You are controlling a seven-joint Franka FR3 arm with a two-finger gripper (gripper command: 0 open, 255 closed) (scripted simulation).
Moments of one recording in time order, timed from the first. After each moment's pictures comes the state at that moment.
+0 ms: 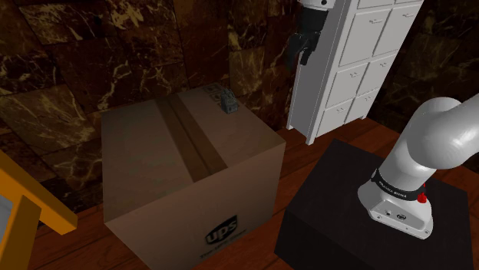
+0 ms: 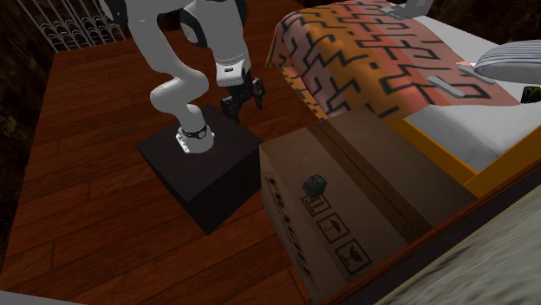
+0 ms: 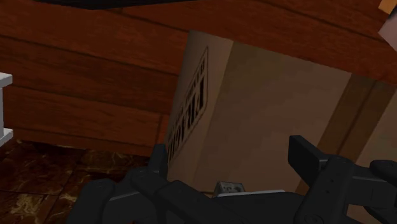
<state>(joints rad) -0.01 -0.60 0.02 -2.31 0.11 1.83 0.04</state>
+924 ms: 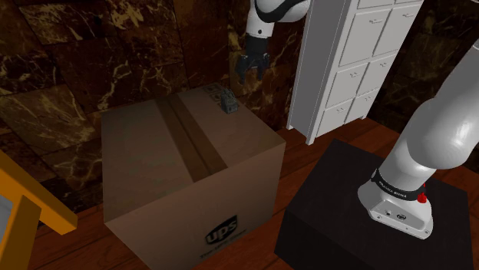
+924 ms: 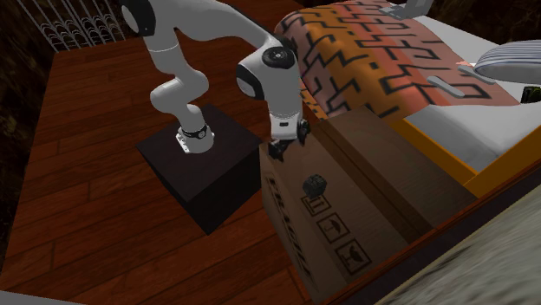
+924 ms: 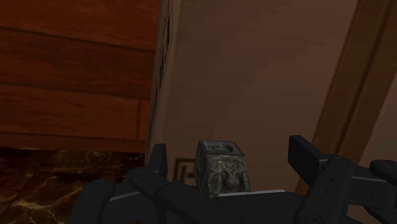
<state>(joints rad) 0.00 -0.05 0.06 -2.01 0.17 2.04 0.13</state>
